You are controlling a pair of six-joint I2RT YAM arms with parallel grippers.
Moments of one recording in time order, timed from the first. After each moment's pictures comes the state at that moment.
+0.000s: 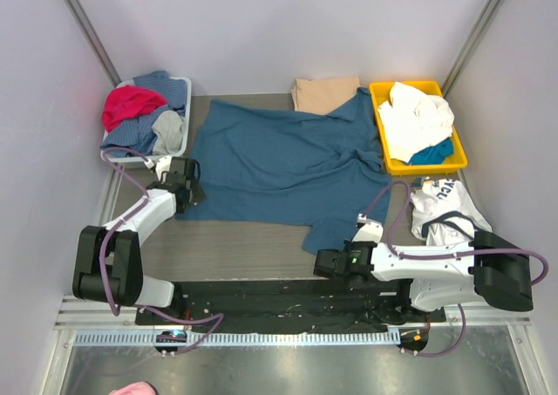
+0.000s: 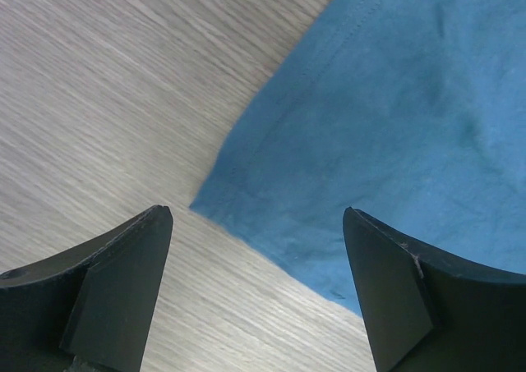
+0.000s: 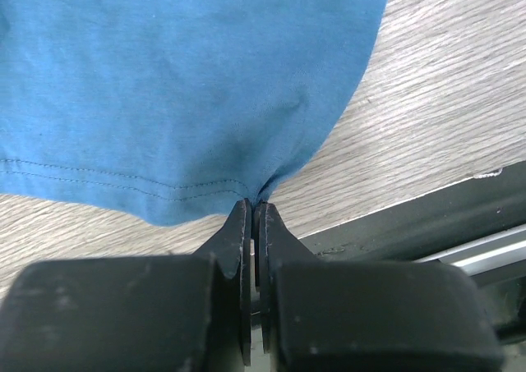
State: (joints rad) left arm -0.15 1.39 0.77 -0.43 -0.45 -0.64; right arm 1.27 1.23 0.59 -0.95 0.63 1.68
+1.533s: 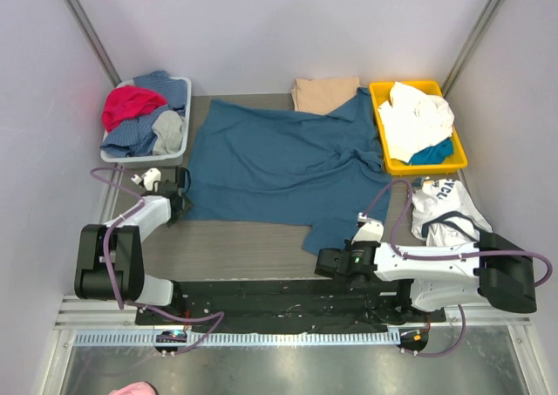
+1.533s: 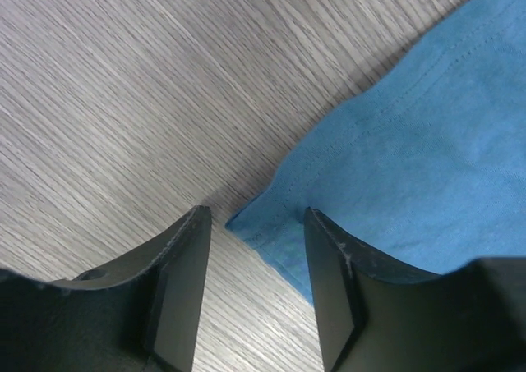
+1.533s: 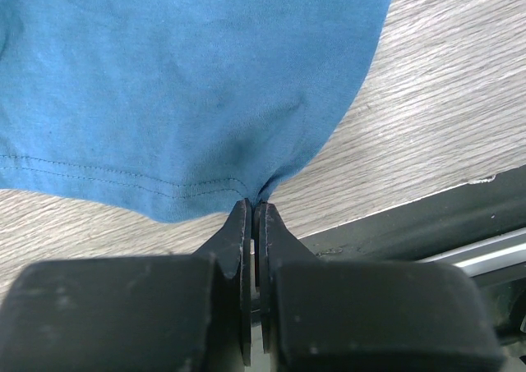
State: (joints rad) left arm -0.05 1.42 0.67 -0.33 -0.42 -0.77; right arm 1.27 1.20 0.60 -0.95 0.64 1.64
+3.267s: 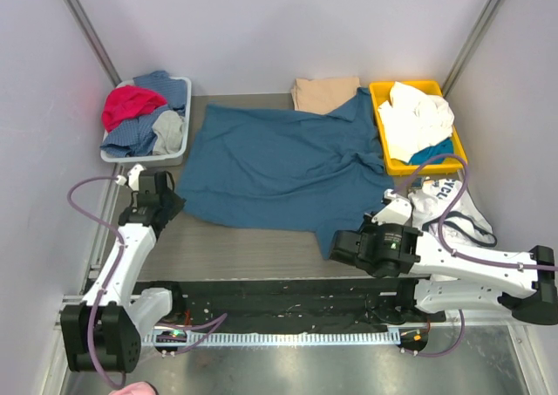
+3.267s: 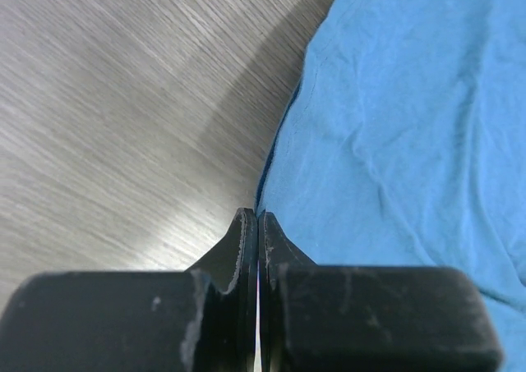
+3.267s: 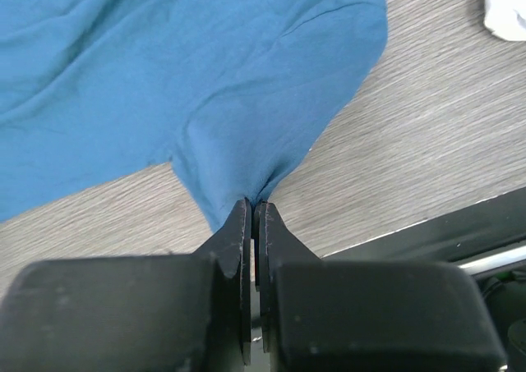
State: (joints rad) left arm -0.01 1.01 0.66 -0.46 -0.20 -0.78; right arm 1.26 1.02 0.90 -1.32 0.87 1.70
